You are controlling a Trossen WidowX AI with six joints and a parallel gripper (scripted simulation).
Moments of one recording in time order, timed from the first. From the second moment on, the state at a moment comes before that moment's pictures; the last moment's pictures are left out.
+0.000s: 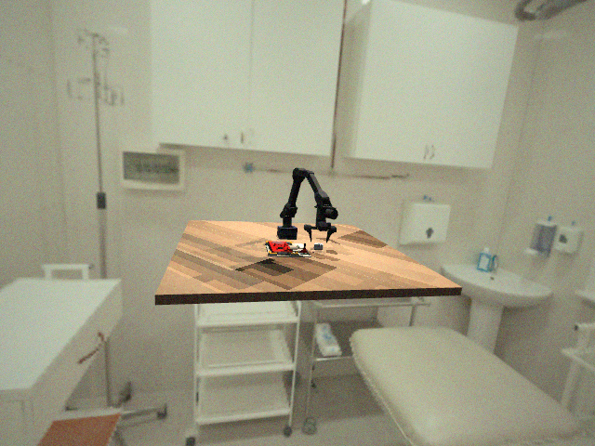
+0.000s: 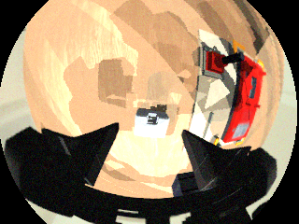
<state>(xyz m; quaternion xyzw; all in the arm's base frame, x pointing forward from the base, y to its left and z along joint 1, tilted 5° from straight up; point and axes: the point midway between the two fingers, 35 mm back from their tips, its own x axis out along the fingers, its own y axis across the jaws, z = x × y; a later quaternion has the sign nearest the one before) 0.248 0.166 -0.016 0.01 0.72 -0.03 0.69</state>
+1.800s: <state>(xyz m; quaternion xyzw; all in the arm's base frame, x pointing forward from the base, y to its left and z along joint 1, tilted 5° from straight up) 0.260 0.171 -0.006 0.01 0.71 -0.02 0.70</state>
